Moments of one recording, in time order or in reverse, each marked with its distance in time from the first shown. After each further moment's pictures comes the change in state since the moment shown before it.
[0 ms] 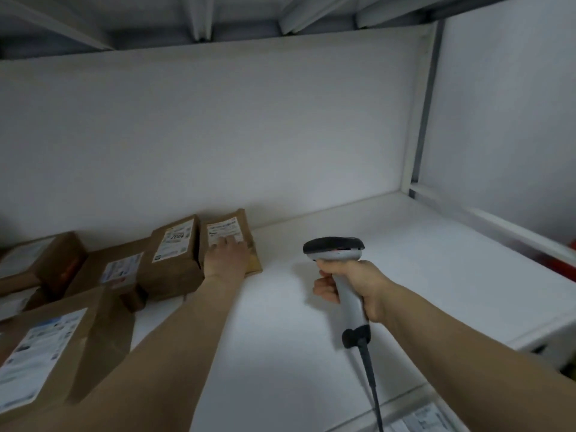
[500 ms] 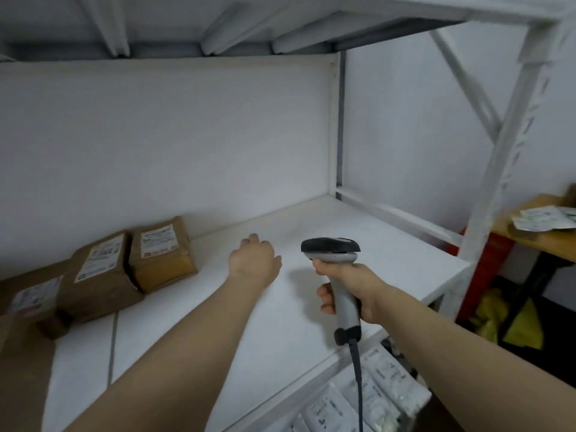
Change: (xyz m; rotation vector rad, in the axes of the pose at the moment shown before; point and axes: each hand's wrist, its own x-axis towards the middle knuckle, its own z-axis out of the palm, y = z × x) left_hand -0.043 0.131 -0.068 -0.286 0.016 0.265; right_hand -0.074 0.006 -0.087 -0.029 0.156 -0.043
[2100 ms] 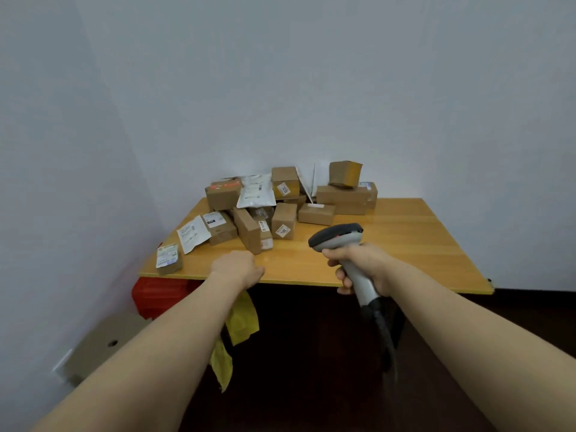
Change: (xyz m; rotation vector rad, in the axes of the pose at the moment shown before) left_hand 0.063 0.953 -0.055 -0.063 -0.223 0.890; right_hand -0.206 -0.037 -0.865 0.177 0.828 0.032
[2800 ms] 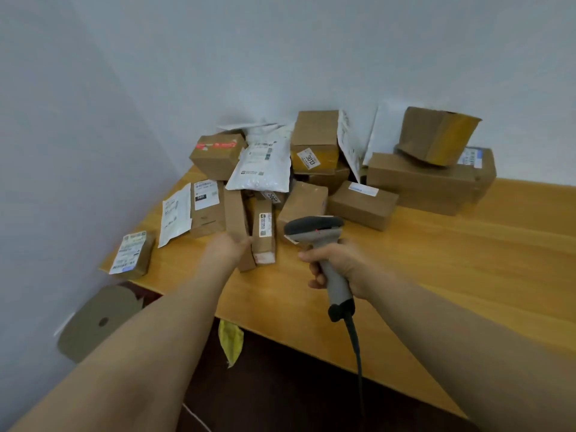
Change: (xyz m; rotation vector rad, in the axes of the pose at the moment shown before) left_hand 0.365 0.011 0.082 -0.563 0.064 -0.576; right_hand 0.404 -0.050 -0.052 0.081 -0.329 0.165
